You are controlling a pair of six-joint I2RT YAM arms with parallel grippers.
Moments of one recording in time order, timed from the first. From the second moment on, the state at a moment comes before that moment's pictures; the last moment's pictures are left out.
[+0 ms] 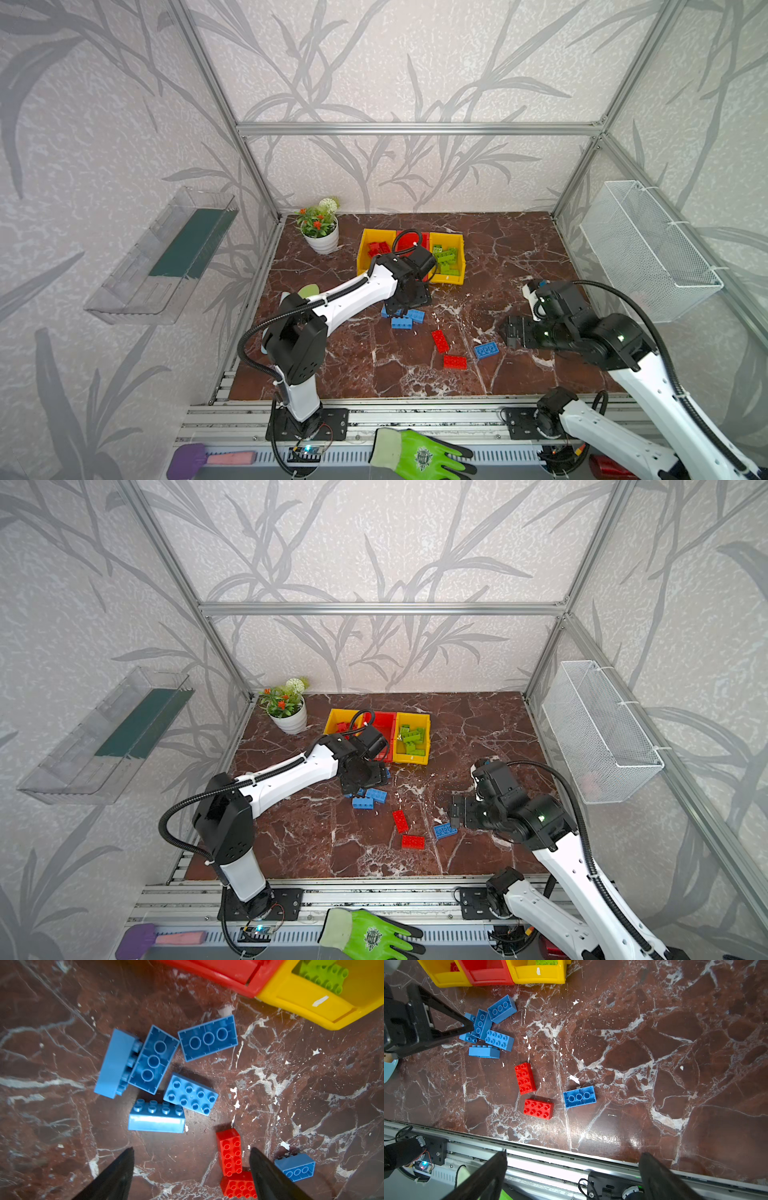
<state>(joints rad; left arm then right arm) -0.79 1.78 1.44 -0.96 -0.05 -0.99 0.51 0.79 1.04 -1.29 -0.01 0.53</state>
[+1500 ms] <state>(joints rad) -0.97 2.13 1.59 -0.99 0.18 -1.08 0.51 0.53 0.94 -1.46 -0.02 0.53</state>
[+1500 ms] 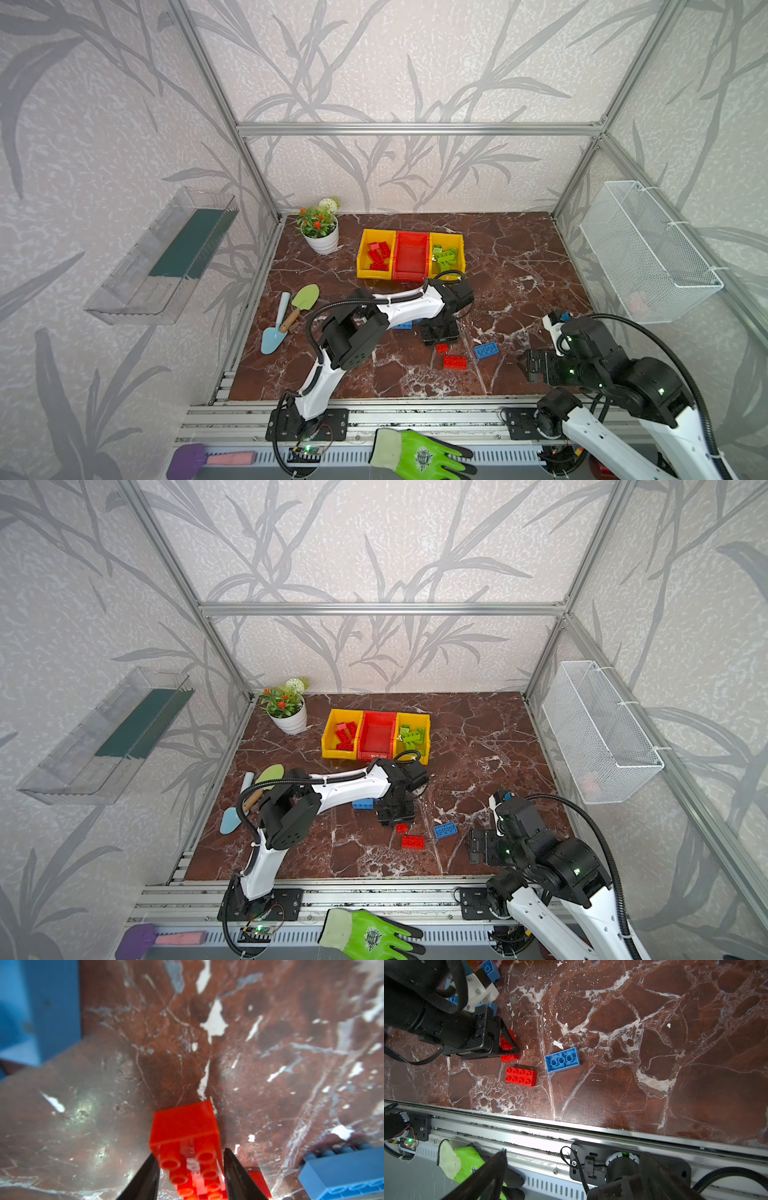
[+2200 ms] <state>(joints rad) -0.92 2.12 1.72 -1.20 0.04 -0.94 0.51 0.54 0.92 -1.41 -0.03 0.53</state>
